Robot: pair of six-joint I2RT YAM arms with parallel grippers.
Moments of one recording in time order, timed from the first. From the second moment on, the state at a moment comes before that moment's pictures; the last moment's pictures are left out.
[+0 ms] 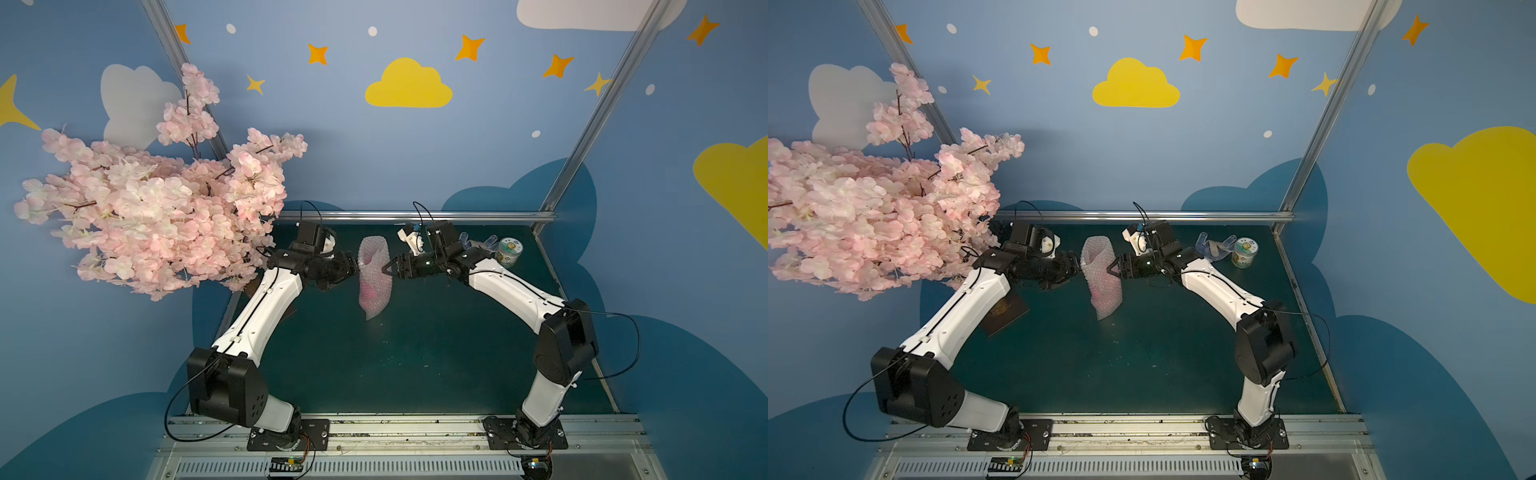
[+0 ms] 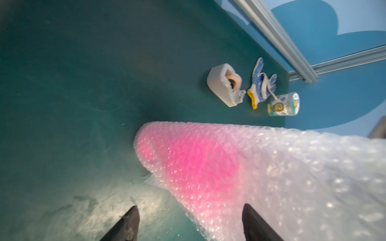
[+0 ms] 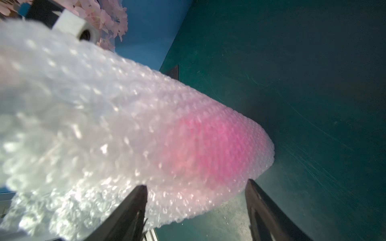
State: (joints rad) left arm -0.21 1.49 1.36 -0.77 0.40 -0.63; right arm 0.64 1.81 1.54 -0.42 -0.58 0.40
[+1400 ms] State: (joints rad) left arm -0.31 1.79 1.50 -0.78 0.13 -0.55; right arm 0.58 2.03 1.96 -0.87 -0.64 0.28
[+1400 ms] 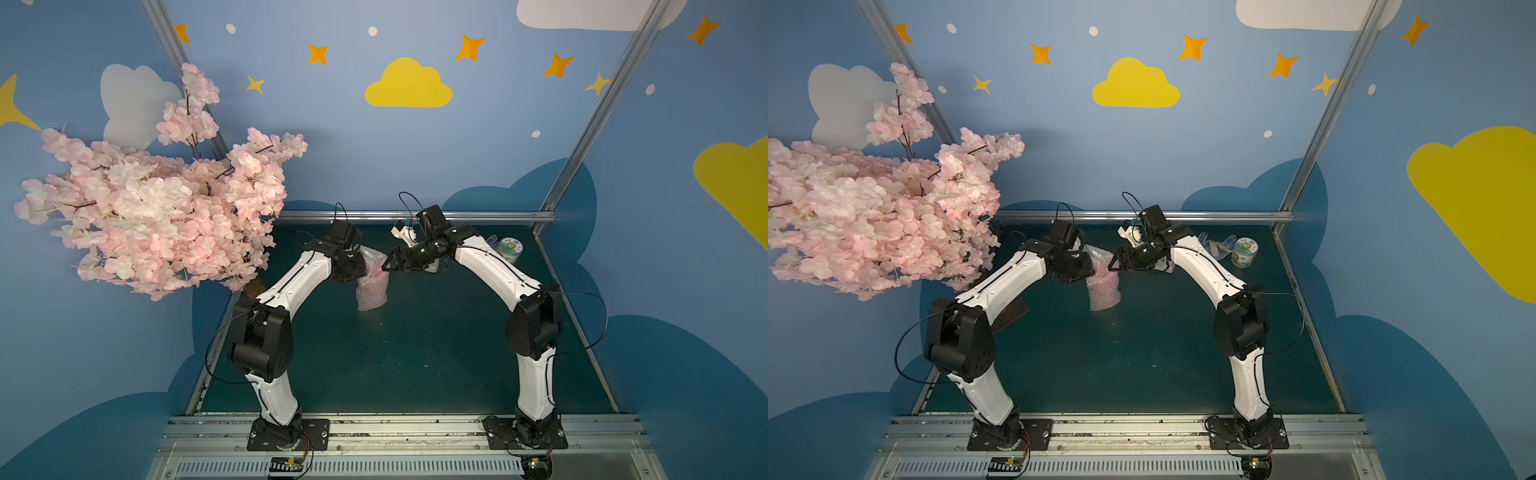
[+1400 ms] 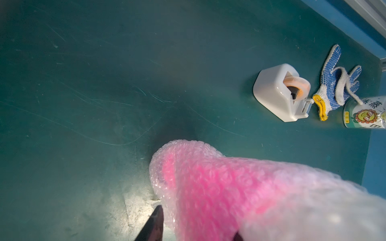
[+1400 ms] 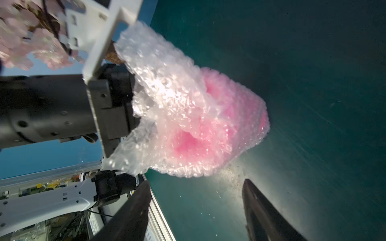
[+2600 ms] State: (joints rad) left arm -0.28 1.78 1.46 -0.75 0.22 -0.50; right arm 0.68 2.23 2.13 -0.86 -0.45 0.26
